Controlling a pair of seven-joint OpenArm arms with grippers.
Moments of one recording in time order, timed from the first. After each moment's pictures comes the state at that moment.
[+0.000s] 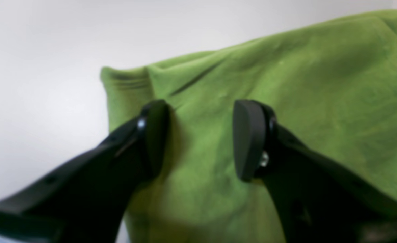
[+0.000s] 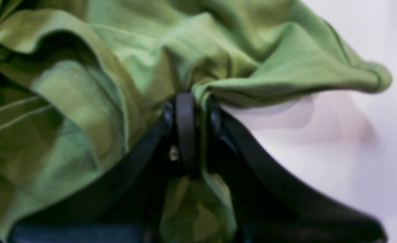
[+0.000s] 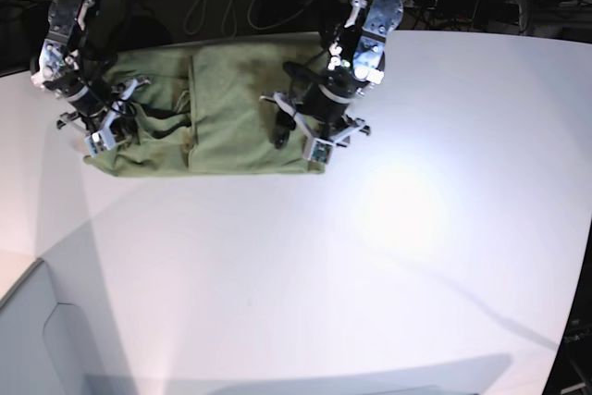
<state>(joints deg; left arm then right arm) 11.5 -0.7 16.7 89.5 -5.5 -4.7 26.1 -13.6 10.7 25.4 88.5 4.6 46.4 -35.5</state>
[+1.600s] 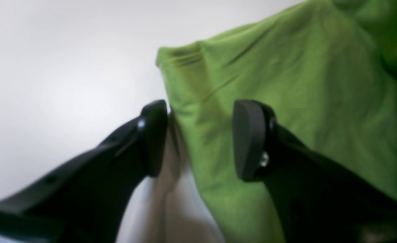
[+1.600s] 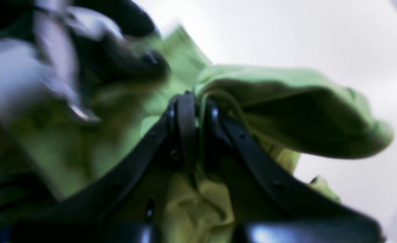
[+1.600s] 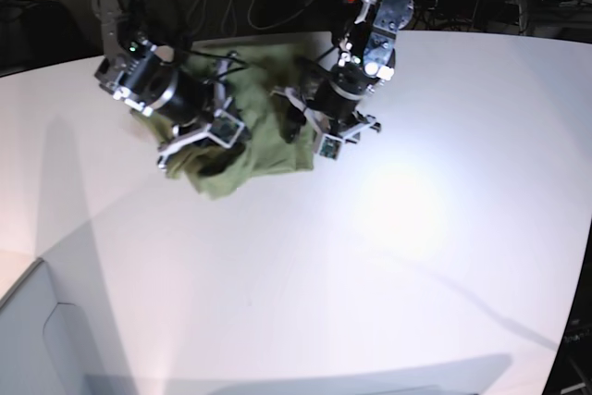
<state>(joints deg) 12.5 -3.4 16.5 90.8 -5.5 -4.6 27.2 -14.6 10.5 -7.4 117.3 1.3 46.5 -40.9</state>
